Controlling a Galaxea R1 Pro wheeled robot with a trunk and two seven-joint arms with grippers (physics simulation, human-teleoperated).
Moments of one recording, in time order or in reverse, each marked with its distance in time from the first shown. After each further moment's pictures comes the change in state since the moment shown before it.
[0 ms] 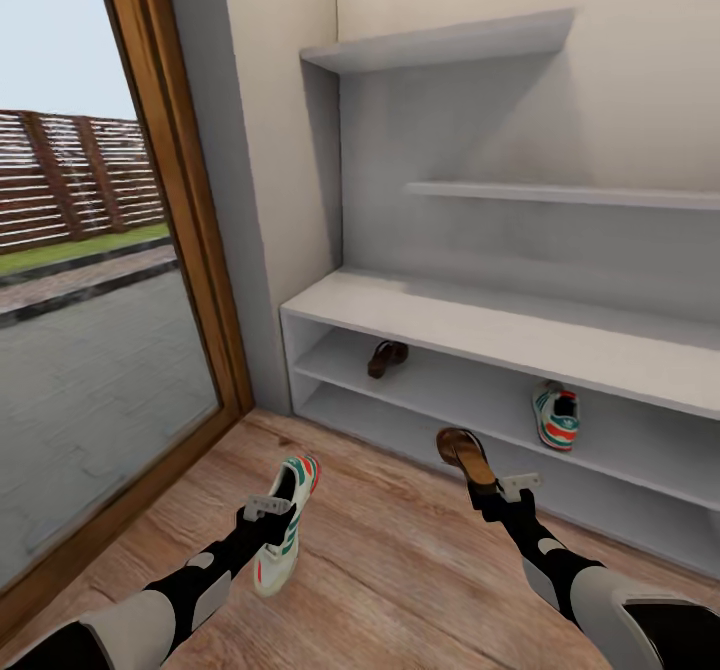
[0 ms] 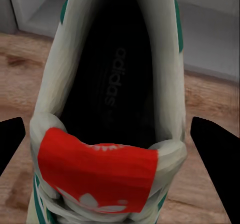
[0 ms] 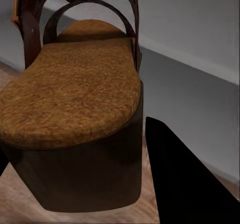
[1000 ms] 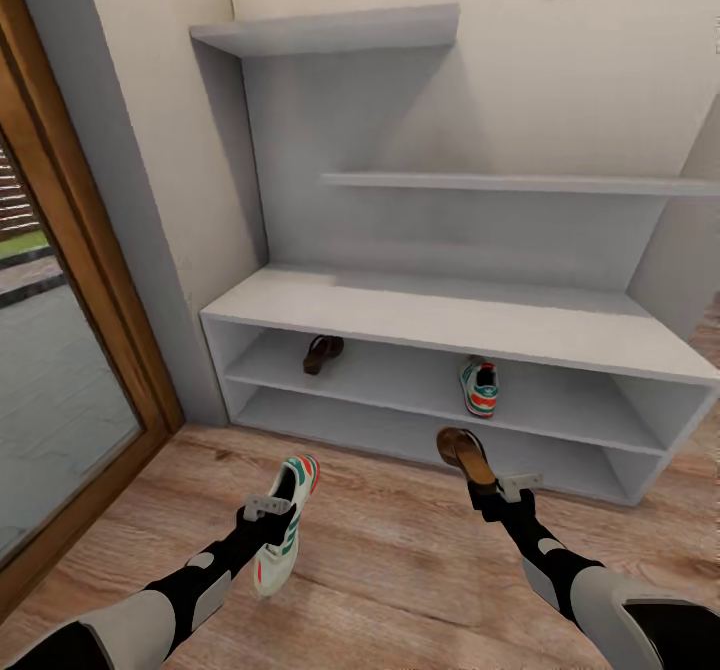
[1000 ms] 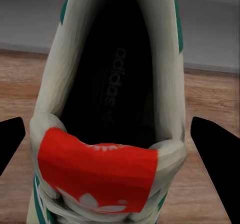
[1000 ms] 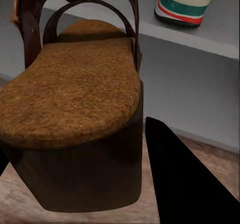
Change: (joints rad) left arm 0.000 0.000 0.001 0.000 0.000 0.000 0.000; right arm 0.000 0.000 0.000 0.000 0.000 0.000 -0.001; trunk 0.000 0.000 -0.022
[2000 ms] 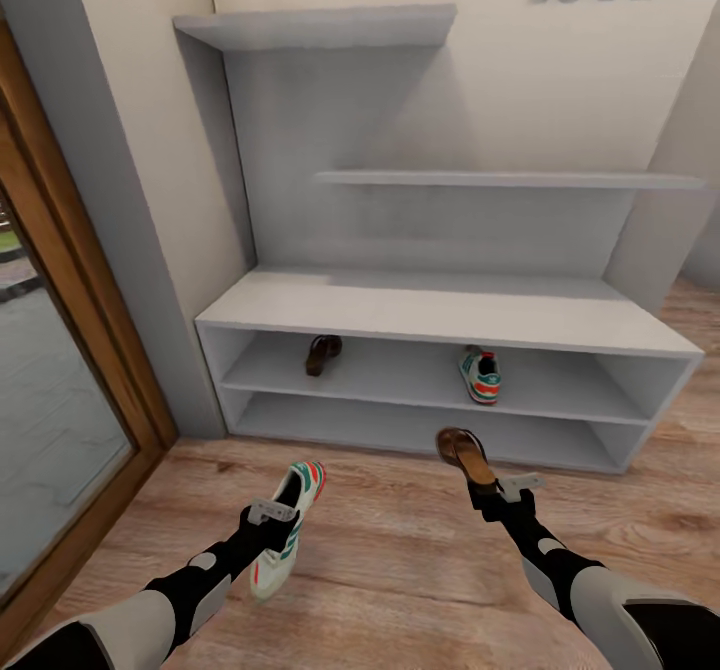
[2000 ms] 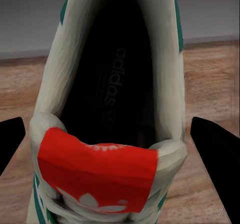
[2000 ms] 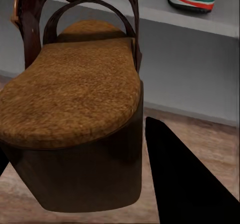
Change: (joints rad) left arm 0.000 0.000 0.000 0.001 -0.118 0.000 0.001; right arm 0.000 0.000 0.001 0.000 0.000 0.000 0.001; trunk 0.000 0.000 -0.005
